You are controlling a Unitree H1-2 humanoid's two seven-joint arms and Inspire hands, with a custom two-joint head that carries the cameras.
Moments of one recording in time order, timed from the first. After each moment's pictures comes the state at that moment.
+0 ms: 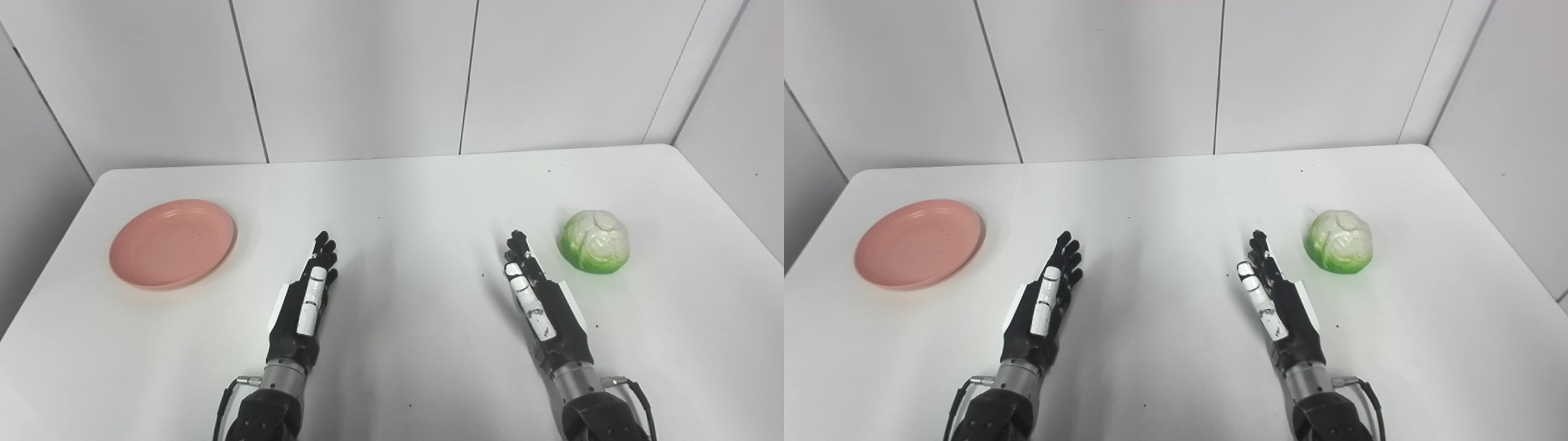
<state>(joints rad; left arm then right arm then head) -0.13 -0.08 -0.08 0.08 -0.01 -0.01 -0.09 -0.06 -0.05 0.01 -0.08 0.07 0.03 0.08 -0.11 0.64</state>
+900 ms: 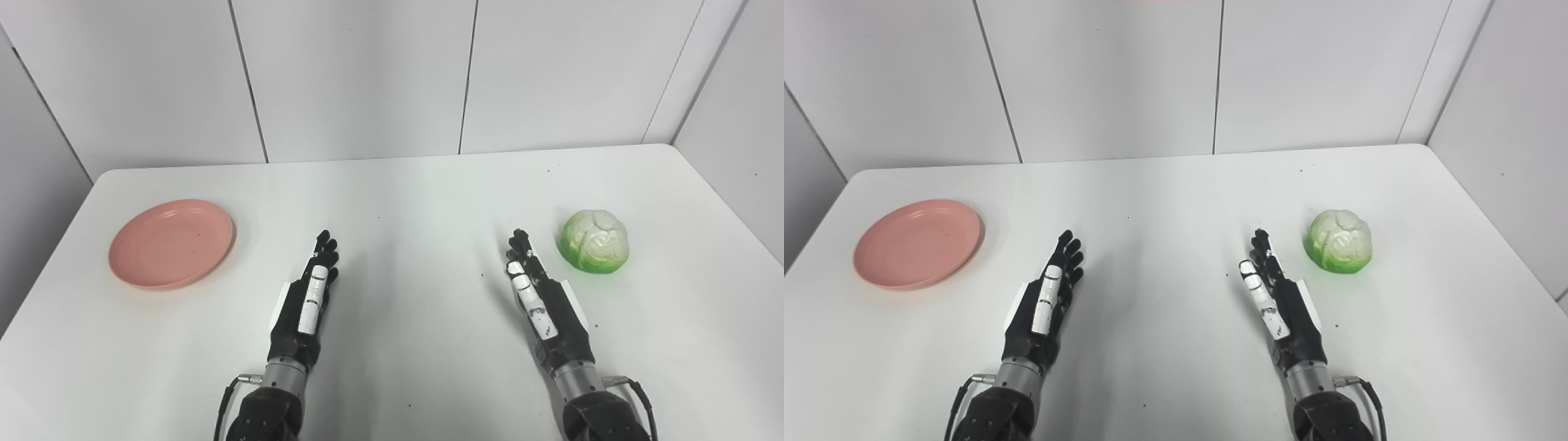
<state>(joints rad) -0.14 -0.07 -0.09 0.08 -0.01 -0.01 -0.09 -0.06 -0.05 0.00 -0.09 0.07 0.03 0.07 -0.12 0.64</state>
